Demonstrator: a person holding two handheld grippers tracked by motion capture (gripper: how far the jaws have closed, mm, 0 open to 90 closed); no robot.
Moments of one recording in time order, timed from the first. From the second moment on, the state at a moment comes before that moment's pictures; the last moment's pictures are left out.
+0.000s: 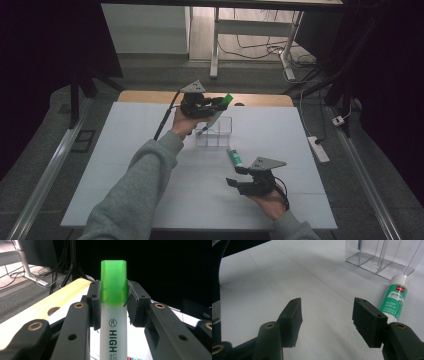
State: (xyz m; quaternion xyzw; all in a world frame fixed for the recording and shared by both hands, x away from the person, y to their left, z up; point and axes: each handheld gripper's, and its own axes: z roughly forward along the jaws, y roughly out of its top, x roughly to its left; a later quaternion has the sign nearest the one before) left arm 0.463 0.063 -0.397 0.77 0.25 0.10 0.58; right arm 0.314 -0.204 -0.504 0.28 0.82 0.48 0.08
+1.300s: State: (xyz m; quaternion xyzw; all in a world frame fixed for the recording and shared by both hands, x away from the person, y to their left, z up) left arm 0.491 0.069 -0.425 0.79 0.28 0.09 0.53; right arm 0.315 -0.207 -0.504 0.28 0.83 0.48 0.08
